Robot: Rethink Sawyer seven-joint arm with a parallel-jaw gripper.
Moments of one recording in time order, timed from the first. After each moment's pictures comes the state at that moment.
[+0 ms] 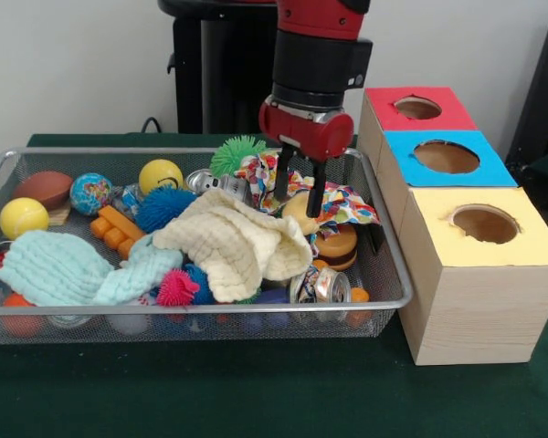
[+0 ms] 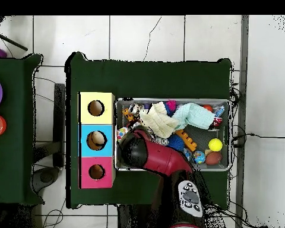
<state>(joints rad) -0.16 -0.62 -0.09 1.84 0.13 0.10 2.31</state>
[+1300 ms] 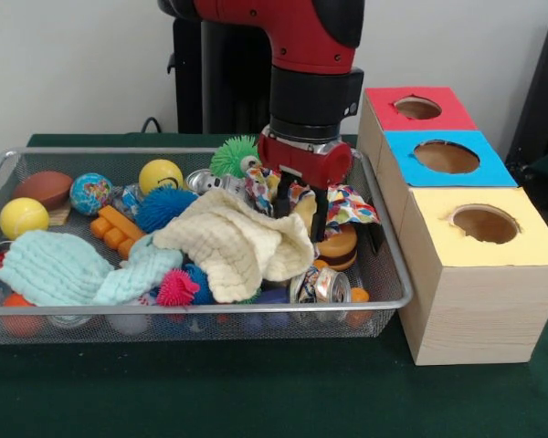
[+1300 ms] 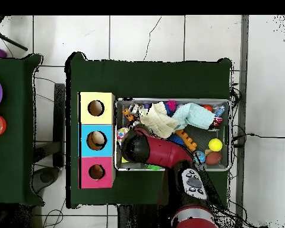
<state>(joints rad) -0.21 -0.56 -0.02 1.79 0.02 0.10 2.31</state>
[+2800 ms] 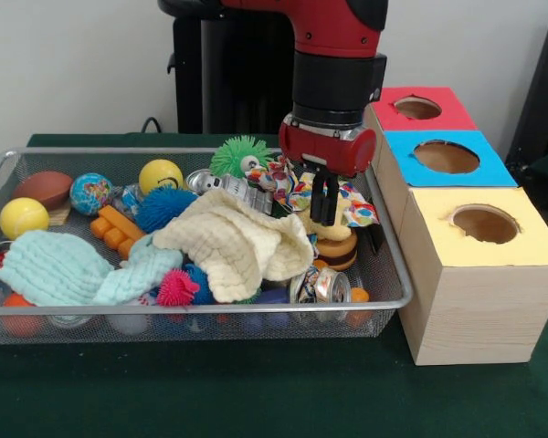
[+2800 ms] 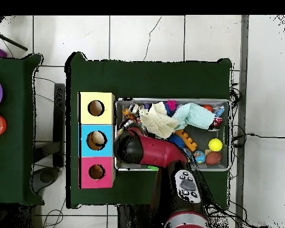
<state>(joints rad) -0.18 -0.60 -0.01 1.80 0.02 0.13 2.31</state>
